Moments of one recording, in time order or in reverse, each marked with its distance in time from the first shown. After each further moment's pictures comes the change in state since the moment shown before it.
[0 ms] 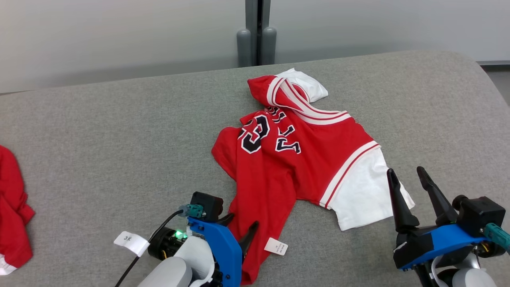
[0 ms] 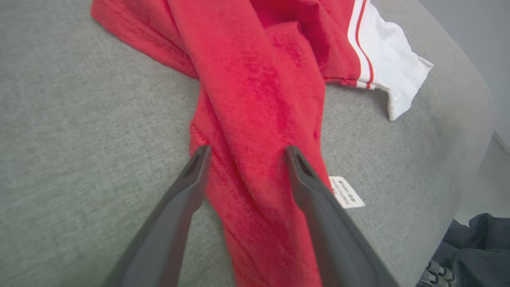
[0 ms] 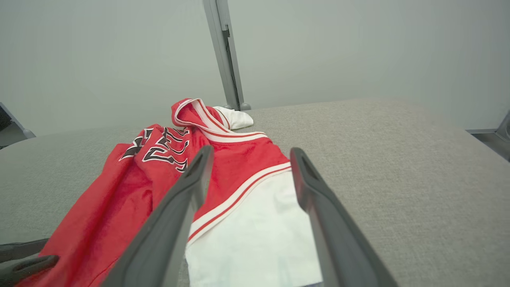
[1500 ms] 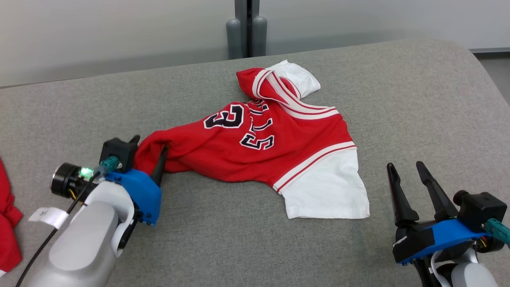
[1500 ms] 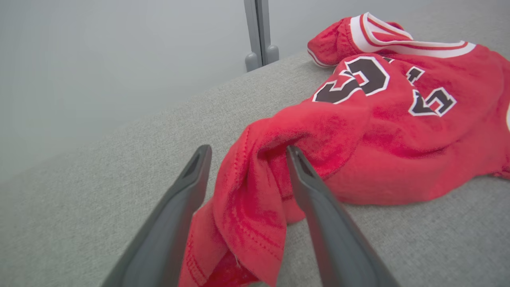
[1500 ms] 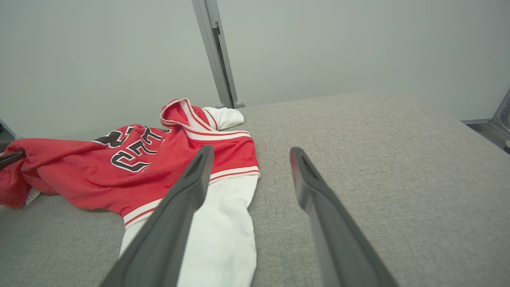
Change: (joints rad) left arm -0.290 0.173 0.033 0.323 0.163 -0.009 -0.354; right arm -0.027 0.000 0.003 0.022 0.025 0.000 -0.018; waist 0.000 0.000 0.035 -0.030
